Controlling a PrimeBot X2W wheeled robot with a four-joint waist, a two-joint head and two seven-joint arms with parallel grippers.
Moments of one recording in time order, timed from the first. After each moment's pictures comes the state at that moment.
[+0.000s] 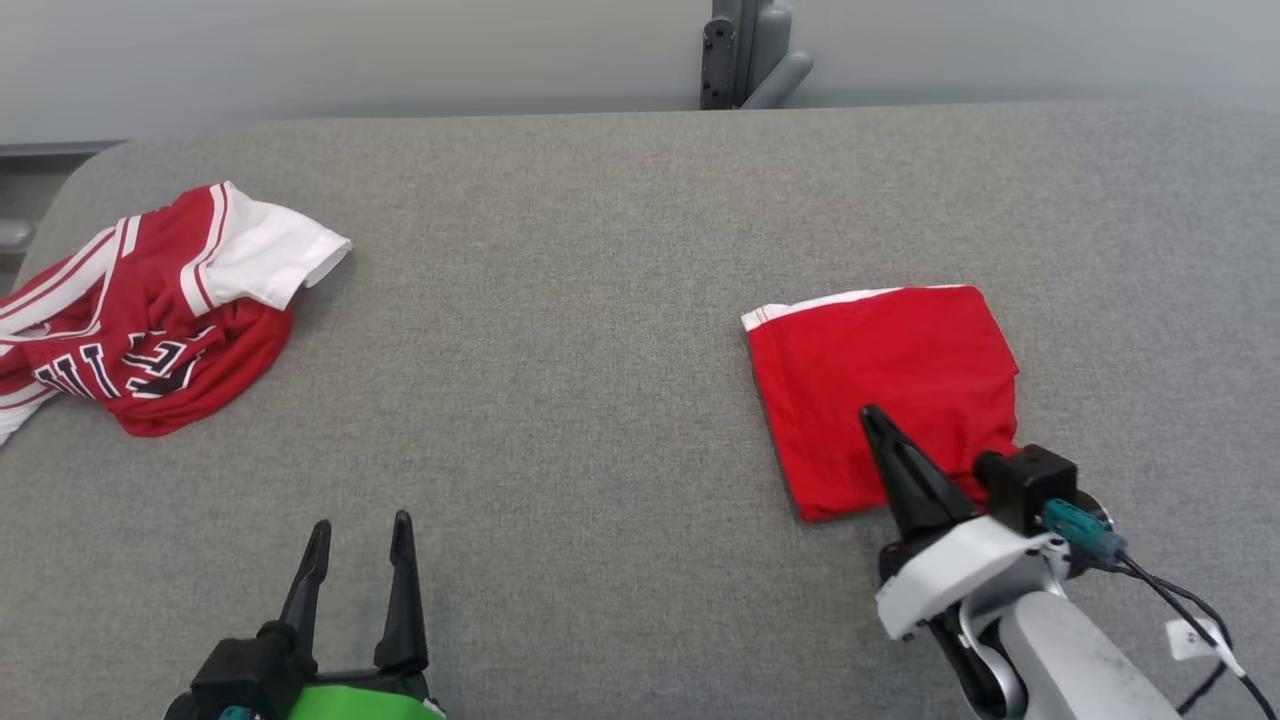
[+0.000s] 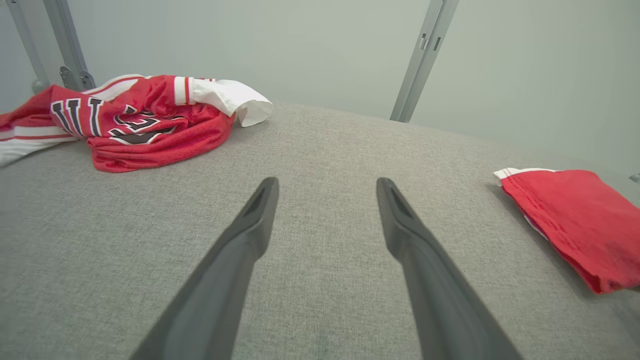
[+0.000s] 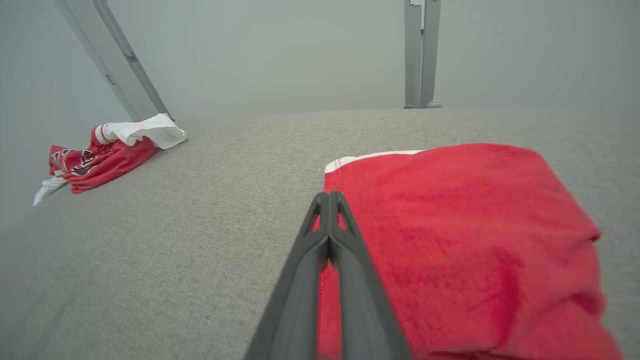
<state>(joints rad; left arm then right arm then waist) 0.08 0.05 -0.12 0.10 -0.30 -0.03 -0.26 -0.28 -0.14 0.36 0.40 0.37 0.13 -0.26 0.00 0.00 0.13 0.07</state>
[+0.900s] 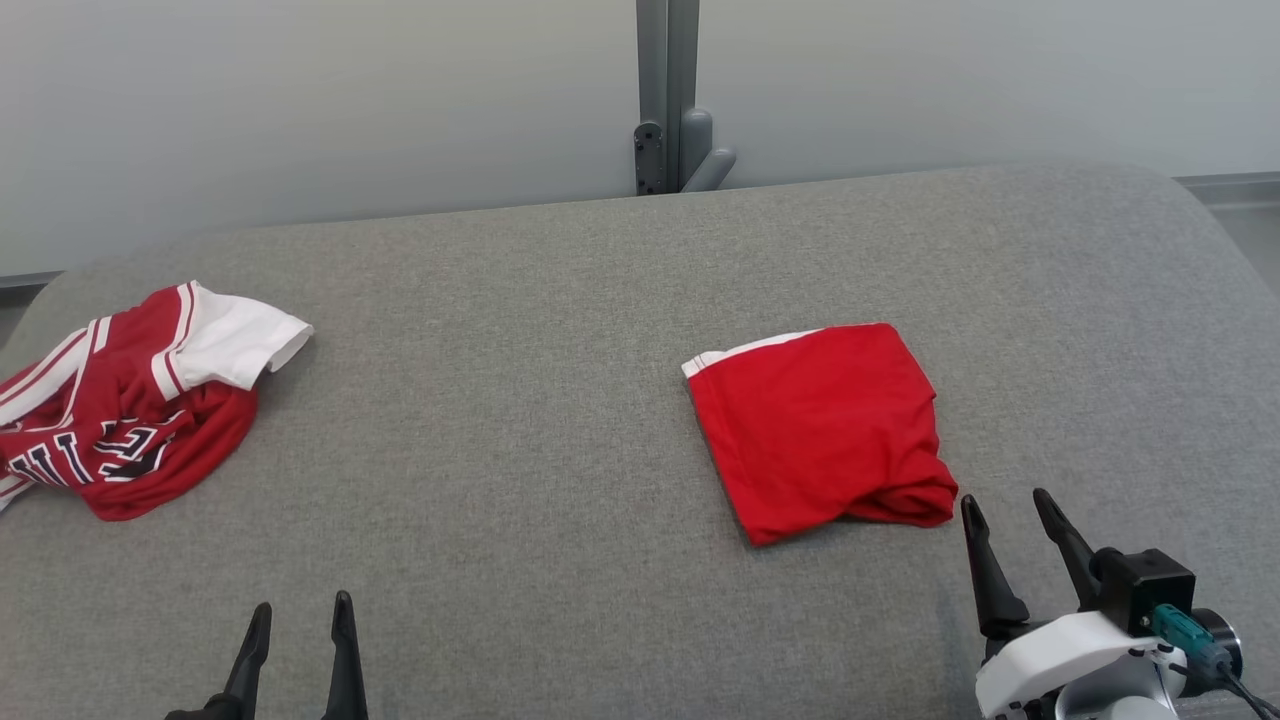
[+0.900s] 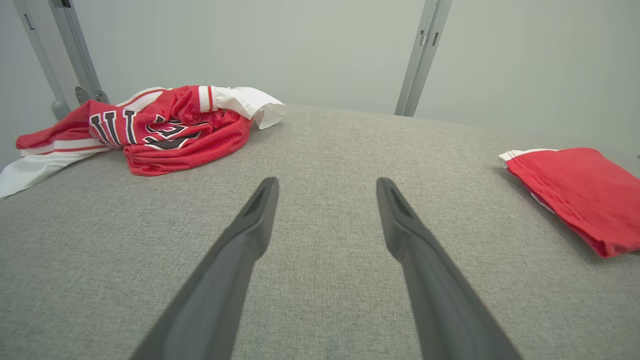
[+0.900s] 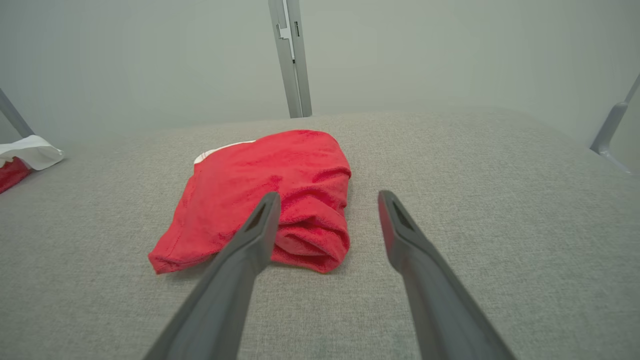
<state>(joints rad) 0.19 0.05 0.02 0.13 -0.23 -0.10 -0.26 -0.01 -0.11 0.03 0.29 0.19 0.13 -0.26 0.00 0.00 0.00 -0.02</state>
